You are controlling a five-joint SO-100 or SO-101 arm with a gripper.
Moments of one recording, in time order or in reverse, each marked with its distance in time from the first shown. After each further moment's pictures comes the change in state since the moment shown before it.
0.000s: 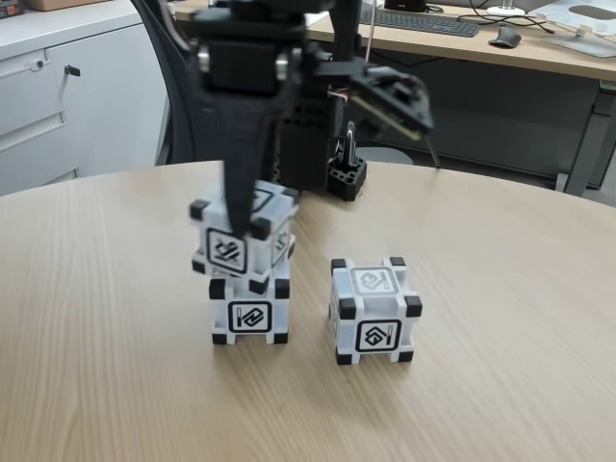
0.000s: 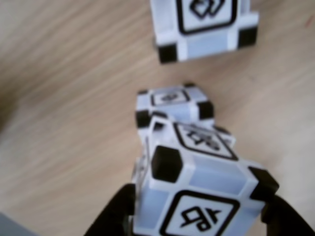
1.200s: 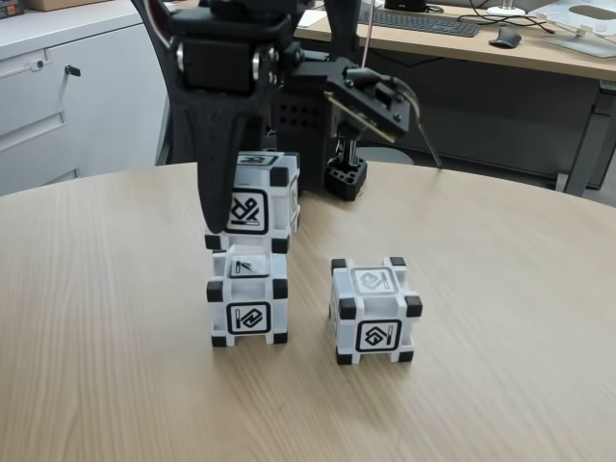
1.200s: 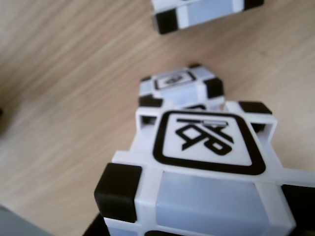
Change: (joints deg) arm 6.4 0.0 0.1 0.1 -1.1
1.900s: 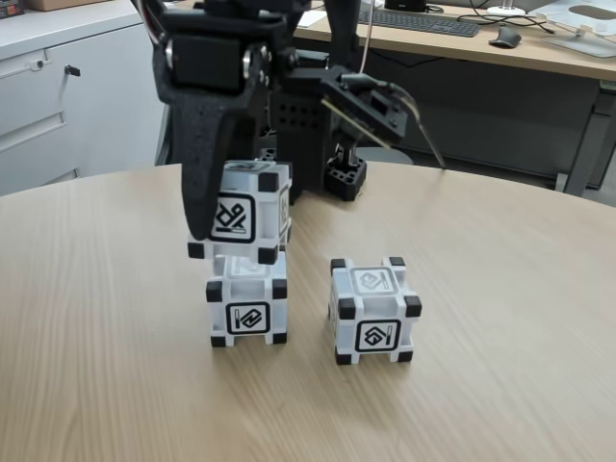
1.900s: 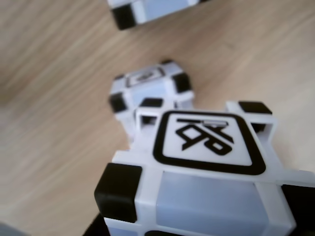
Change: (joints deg) arm 0.0 0.0 0.0 -3.2 1.2
